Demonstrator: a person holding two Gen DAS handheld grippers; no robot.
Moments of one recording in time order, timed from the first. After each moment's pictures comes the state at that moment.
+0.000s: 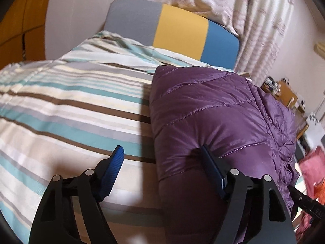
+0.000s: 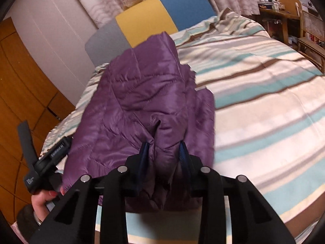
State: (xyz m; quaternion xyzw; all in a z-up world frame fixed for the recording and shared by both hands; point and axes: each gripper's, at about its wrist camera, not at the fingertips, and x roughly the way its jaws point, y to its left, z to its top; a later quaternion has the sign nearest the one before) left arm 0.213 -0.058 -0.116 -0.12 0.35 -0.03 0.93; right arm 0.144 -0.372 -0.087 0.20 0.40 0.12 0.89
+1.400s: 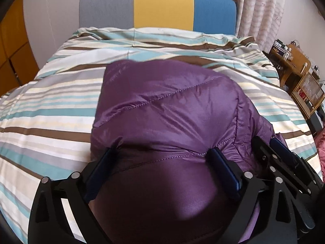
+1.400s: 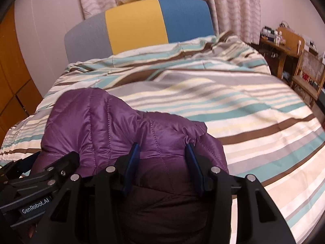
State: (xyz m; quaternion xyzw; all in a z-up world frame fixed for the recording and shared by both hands) left arm 0.321 -0.156 -0.124 -0.03 0.44 -0.01 0.90; right arm 0.292 -0.363 -0.115 0.08 0.38 0.04 0.92
